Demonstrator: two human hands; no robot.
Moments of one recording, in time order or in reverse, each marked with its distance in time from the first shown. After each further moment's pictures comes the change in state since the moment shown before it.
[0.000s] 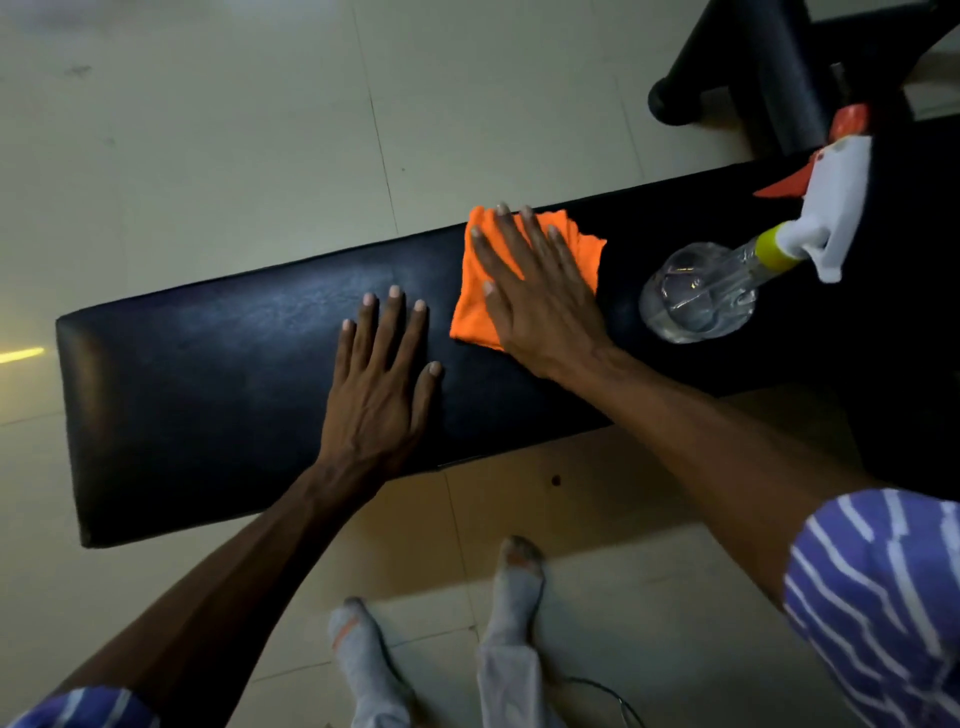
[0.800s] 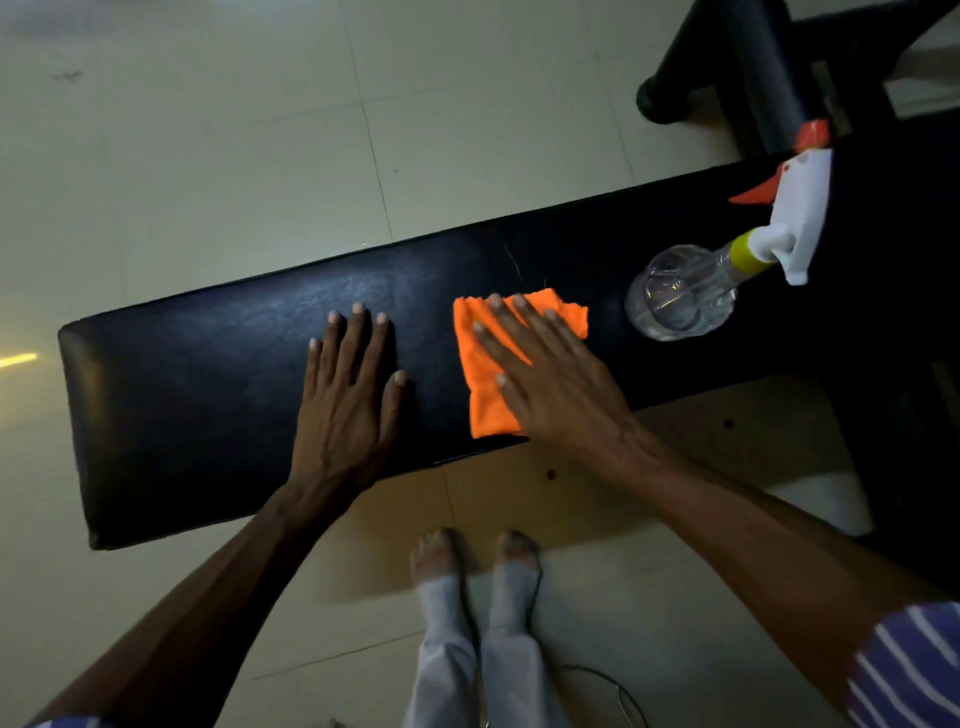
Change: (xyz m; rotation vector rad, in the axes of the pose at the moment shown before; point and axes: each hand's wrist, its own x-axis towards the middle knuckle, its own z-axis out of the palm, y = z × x) left_hand -0.019 -0.013 -0.013 -0.059 0.029 -0.069; right_hand -0.080 0.000 0.006 -0.013 -0.062 -0.160
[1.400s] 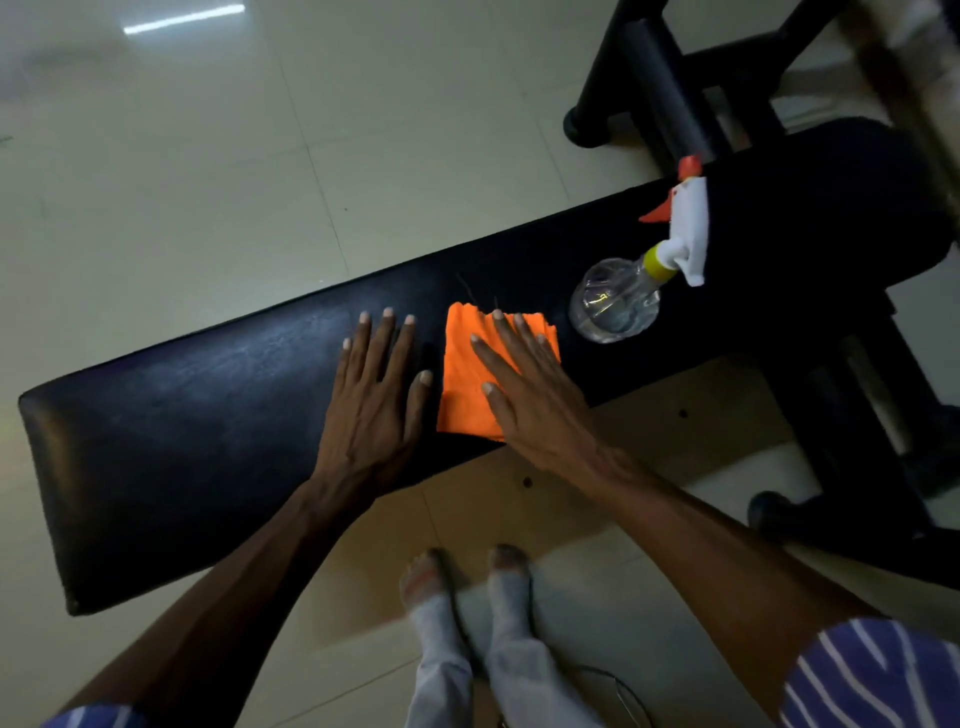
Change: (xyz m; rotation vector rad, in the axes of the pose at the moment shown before) left_hand 0.027 0.048 -0.017 -0.158 -0.073 0.168; right_hand -0.021 -0.006 -0.017 0.312 0.039 0.261
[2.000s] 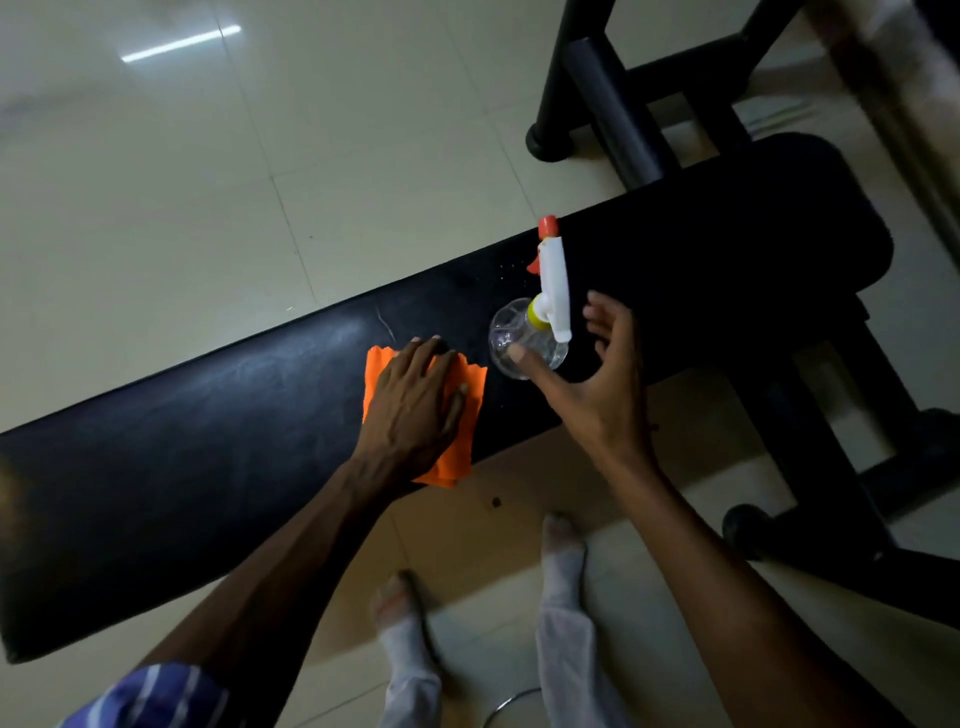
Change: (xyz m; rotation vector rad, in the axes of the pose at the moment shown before) left_hand 0.076 0.112 0.035 0.099 -0.184 0.116; right_hand -0.022 0.081 -0.109 0.713 0.481 0.562
